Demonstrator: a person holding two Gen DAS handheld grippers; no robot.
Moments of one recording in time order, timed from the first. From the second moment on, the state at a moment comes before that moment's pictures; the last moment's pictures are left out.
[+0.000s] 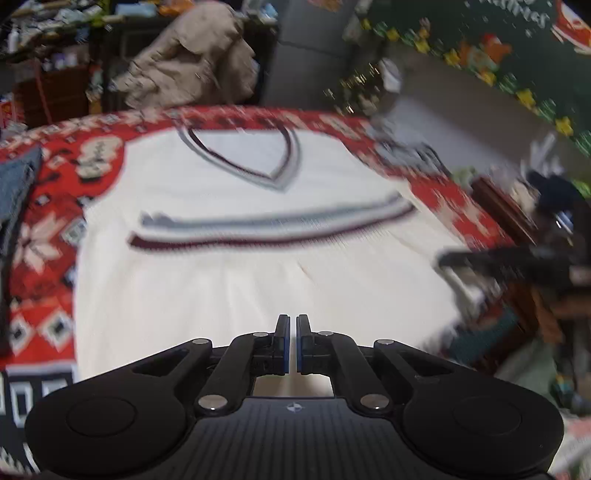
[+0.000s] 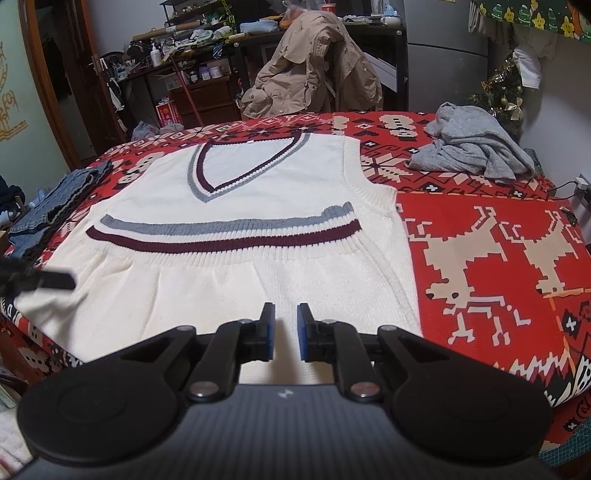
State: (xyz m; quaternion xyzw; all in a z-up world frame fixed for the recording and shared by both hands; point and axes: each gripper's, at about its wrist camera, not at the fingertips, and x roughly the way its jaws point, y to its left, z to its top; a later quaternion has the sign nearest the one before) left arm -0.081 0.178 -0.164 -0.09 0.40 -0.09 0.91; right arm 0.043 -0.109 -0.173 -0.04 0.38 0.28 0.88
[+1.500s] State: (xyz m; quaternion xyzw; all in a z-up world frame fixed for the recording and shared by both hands) left arm -0.075 0.166 -0.183 -0.10 0.40 -0.09 0.91; right arm 0.043 0.043 -0.182 -0.12 0.39 0.43 0.80
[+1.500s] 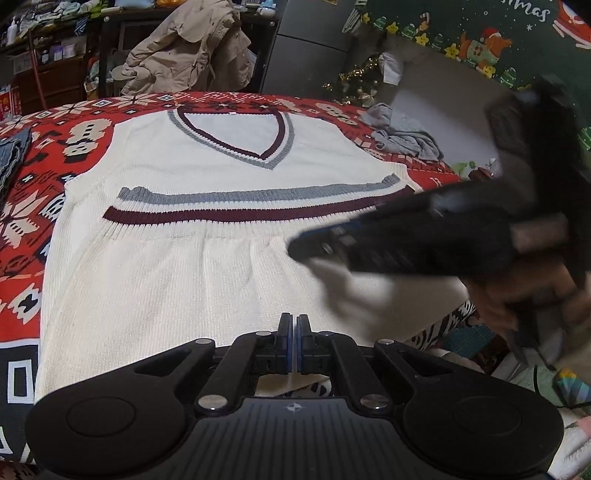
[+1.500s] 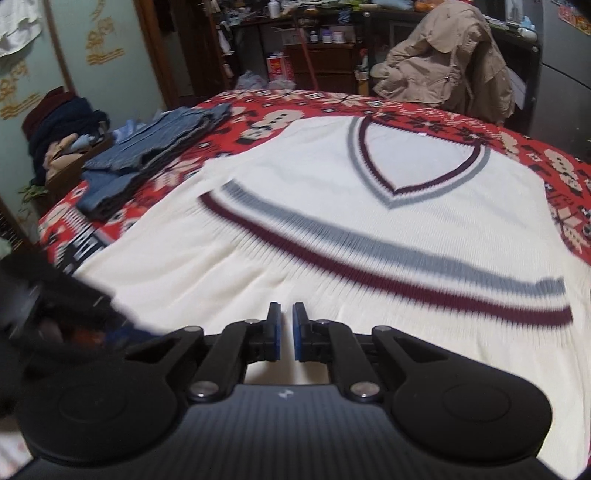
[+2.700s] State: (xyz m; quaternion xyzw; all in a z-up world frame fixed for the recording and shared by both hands) left arm -0.047 0.153 -0.175 -0.09 0.39 -0.08 0.92; right arm 0.023 -0.041 -0.167 -0.10 0.41 0.36 0.83
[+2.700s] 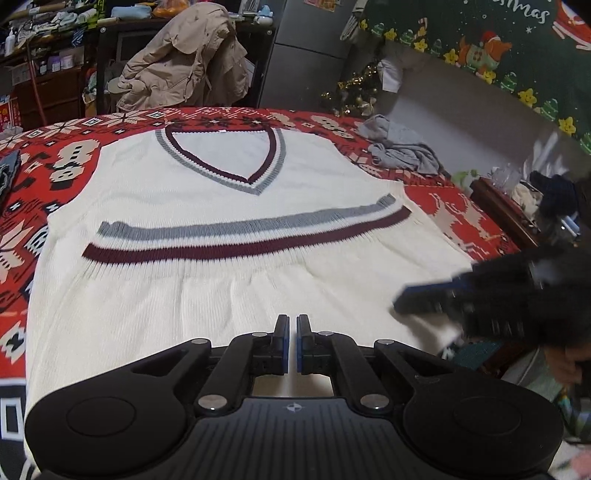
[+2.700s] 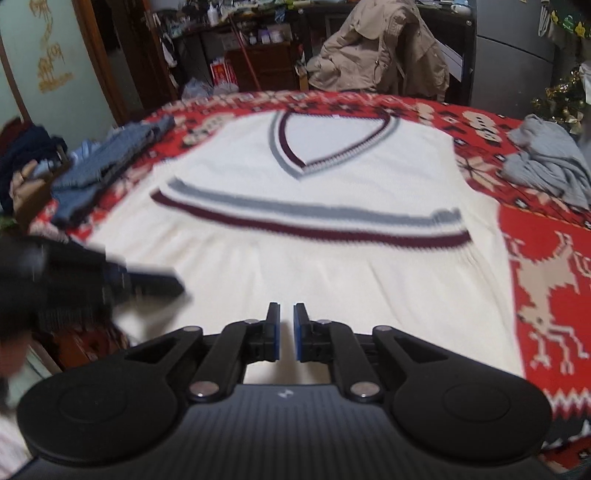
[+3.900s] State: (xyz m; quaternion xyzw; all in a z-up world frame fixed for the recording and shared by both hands) left arm -0.064 0.211 -0.180 -0.09 0.39 0.02 0.92; right arm 0.094 -0.057 -0.181 -0.05 0.41 0.30 0.86
